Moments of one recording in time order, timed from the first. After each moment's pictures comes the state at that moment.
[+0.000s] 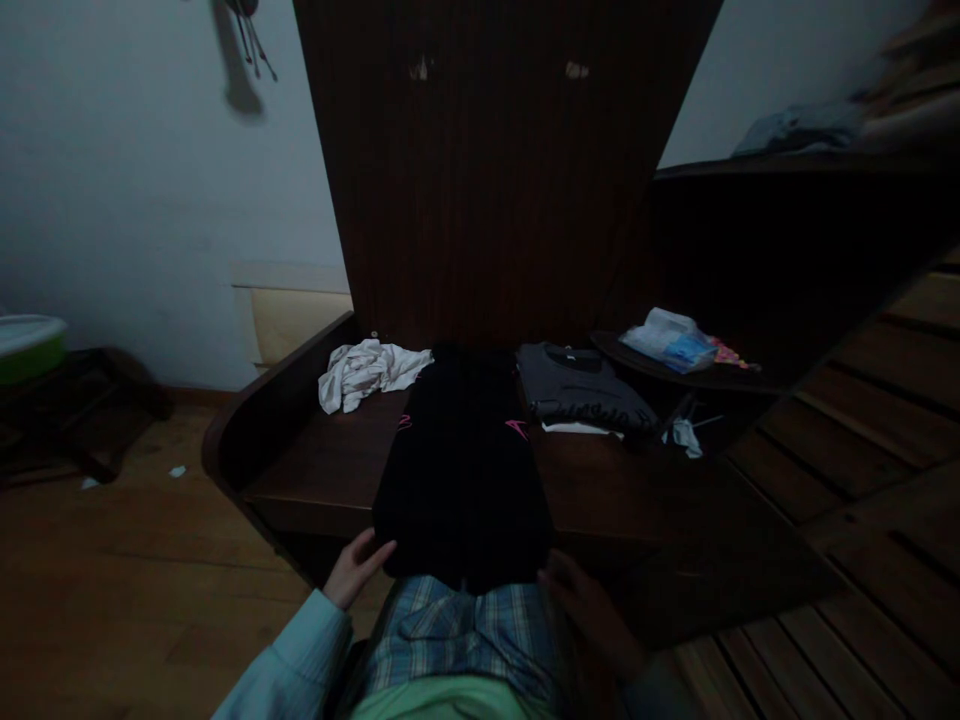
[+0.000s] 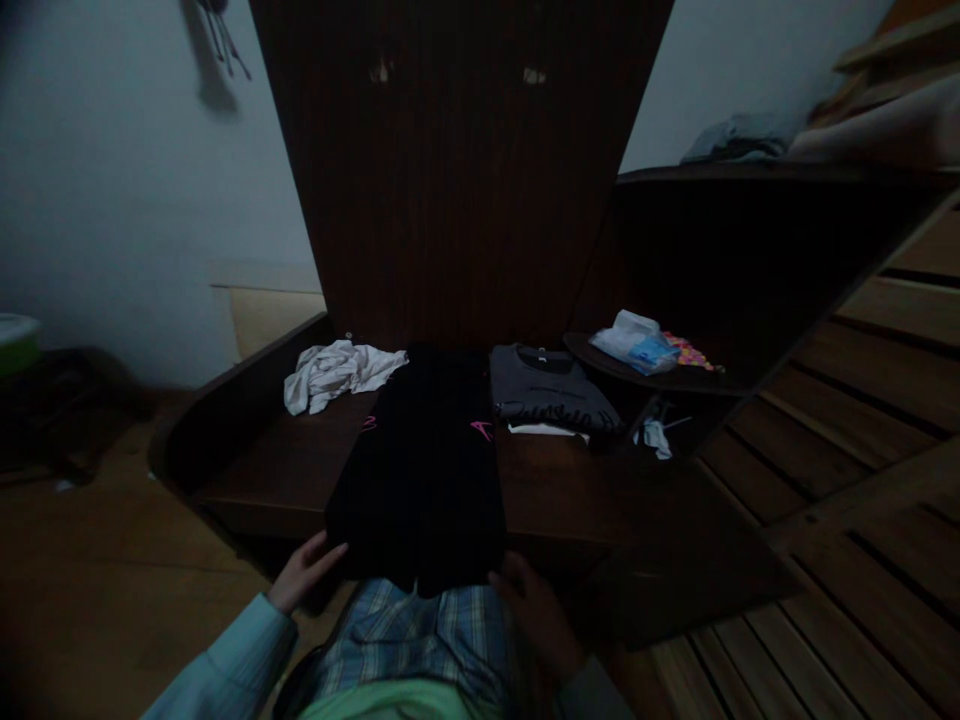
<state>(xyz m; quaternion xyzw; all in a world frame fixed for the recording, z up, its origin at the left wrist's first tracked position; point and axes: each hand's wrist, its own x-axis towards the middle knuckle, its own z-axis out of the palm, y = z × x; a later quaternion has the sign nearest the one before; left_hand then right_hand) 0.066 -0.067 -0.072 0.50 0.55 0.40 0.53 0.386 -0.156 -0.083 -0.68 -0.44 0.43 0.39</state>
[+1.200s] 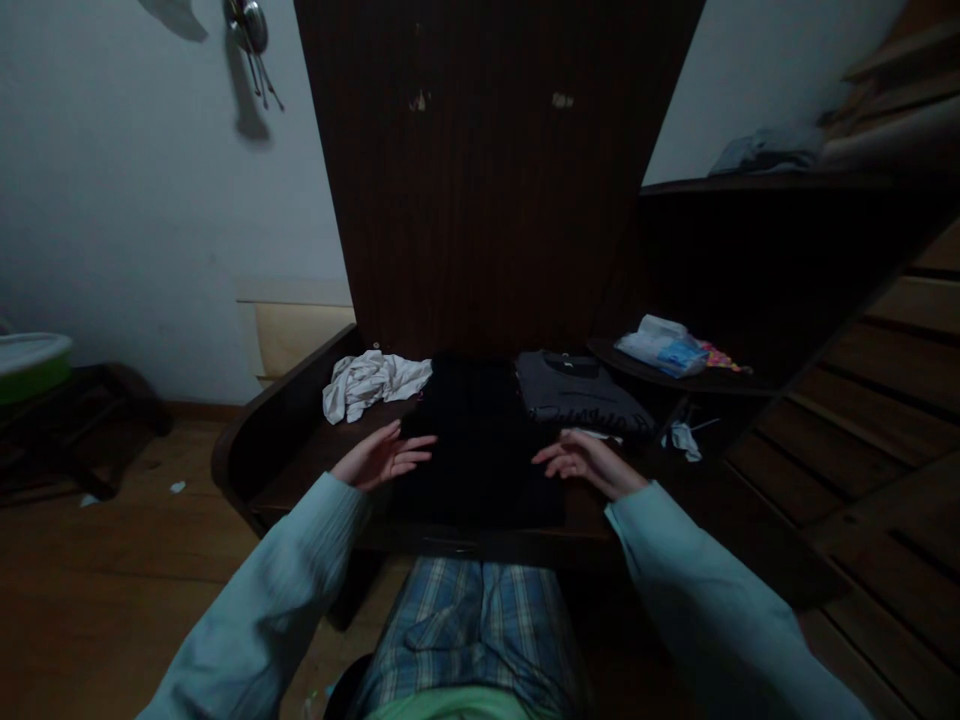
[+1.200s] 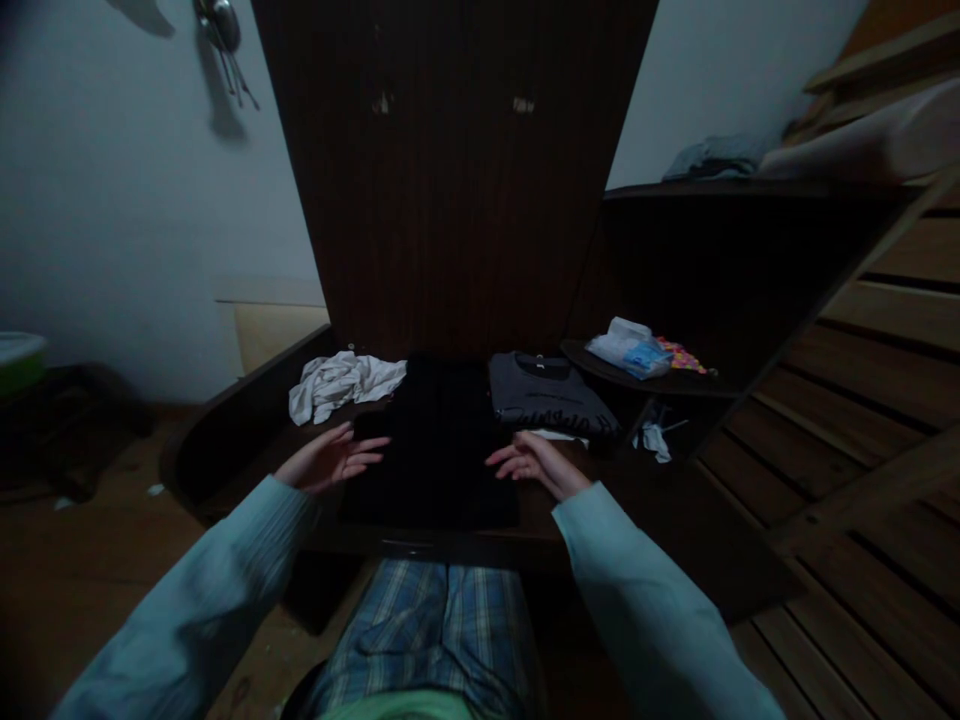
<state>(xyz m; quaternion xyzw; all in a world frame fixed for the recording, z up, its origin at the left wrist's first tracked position) 0.091 0.016 0.064 0.45 0.35 0.31 0.76 0.414 -0.051 0.064 -0.52 -0.48 0.57 0.40</state>
